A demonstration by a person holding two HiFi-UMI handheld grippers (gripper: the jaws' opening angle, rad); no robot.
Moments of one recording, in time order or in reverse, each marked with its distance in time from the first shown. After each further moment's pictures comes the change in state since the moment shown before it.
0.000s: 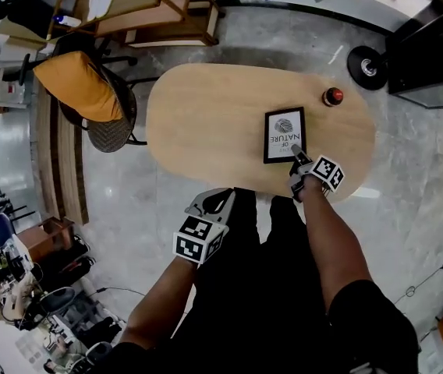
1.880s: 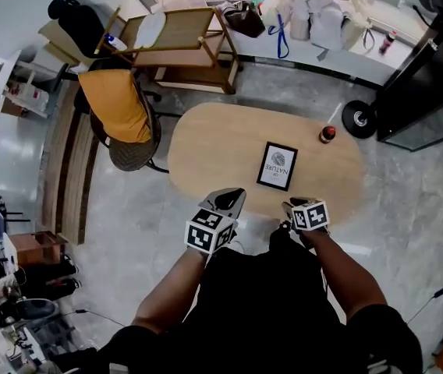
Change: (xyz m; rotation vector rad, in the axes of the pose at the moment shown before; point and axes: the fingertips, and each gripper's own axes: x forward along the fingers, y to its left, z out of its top) left arm -0.089 -0.037 0.035 0.060 -0.249 -0.003; right arm -0.136 0.089 -0.127 -1.097 0.504 -0.149
